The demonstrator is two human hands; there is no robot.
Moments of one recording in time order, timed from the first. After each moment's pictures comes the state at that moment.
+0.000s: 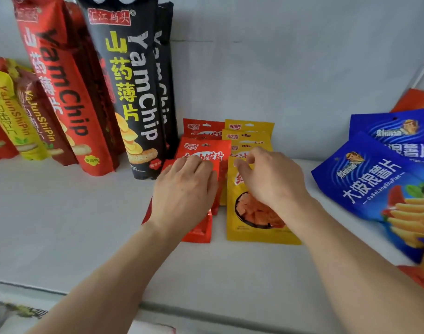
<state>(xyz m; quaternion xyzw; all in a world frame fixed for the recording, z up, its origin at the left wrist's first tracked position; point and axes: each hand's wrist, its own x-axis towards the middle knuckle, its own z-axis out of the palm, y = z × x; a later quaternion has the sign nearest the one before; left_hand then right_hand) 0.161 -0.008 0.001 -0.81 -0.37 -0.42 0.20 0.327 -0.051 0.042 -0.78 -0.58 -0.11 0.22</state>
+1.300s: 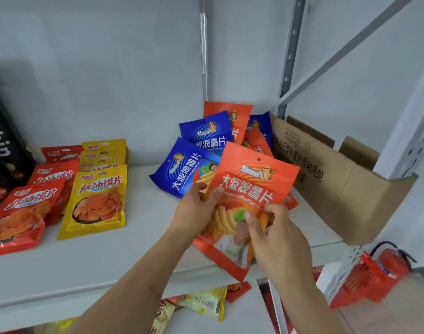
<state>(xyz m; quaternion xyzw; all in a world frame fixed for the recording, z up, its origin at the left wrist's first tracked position) 0.437 -0.224 0.002 -0.74 -0.40 -0.28 -0.46 0.515 -0.384 -0.006 -0.85 -0.33 -0.02 0.40</state>
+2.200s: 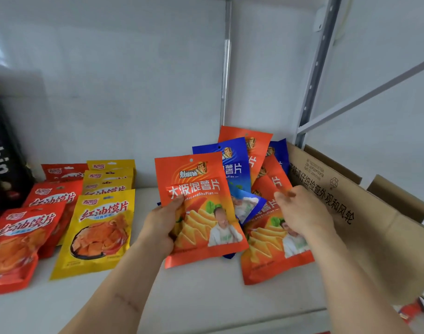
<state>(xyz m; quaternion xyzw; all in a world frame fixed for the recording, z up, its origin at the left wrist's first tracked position) 0.420 -0.112 0.004 -0.40 -0.41 -0.36 -0.74 0.623 -0.286 0.051 -0.92 -0.29 -0.01 0.27</state>
